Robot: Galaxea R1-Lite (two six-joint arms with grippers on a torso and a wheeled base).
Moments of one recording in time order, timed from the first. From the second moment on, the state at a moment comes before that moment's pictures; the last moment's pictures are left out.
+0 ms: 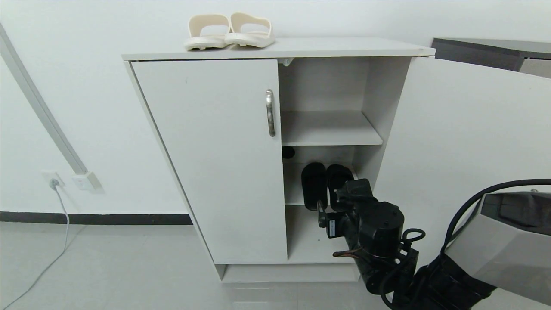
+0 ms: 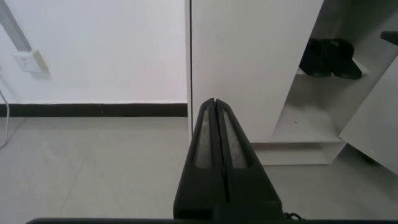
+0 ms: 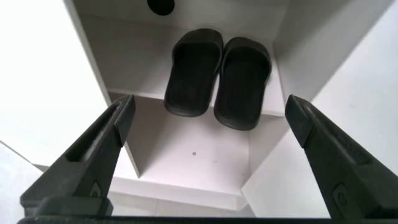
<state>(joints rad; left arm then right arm) 0.00 0.00 0.00 0.00 0.03 0.00 0.81 2.13 -0.74 -1.33 -0.69 0.00</state>
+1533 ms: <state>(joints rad) 0.00 0.00 0.00 0.00 0.03 0.00 0.80 2.13 -0.67 -1.36 -0.68 0.00</state>
